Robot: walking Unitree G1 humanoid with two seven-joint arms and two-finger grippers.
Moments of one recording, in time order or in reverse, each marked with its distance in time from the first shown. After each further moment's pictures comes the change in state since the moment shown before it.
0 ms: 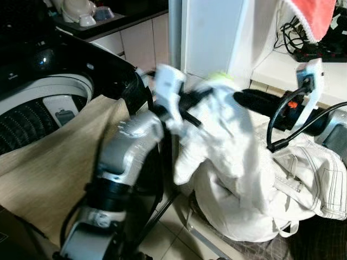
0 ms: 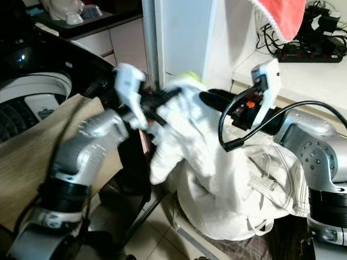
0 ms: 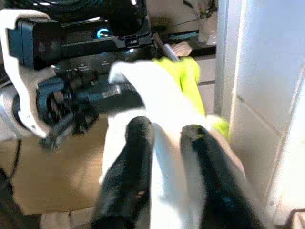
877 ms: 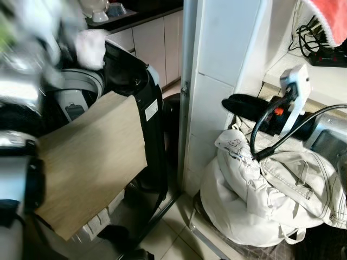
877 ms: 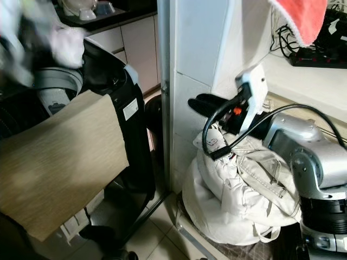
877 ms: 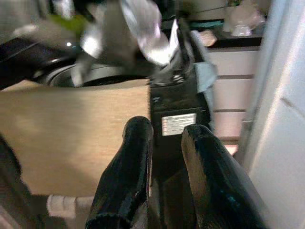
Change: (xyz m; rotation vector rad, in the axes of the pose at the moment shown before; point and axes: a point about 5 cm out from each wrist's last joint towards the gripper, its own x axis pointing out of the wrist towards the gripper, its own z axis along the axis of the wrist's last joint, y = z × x) left arm -0.089 0.186 0.092 0.617 0.311 0.820; right arm 0.015 0.023 -0.011 -0.059 0.045 0.067
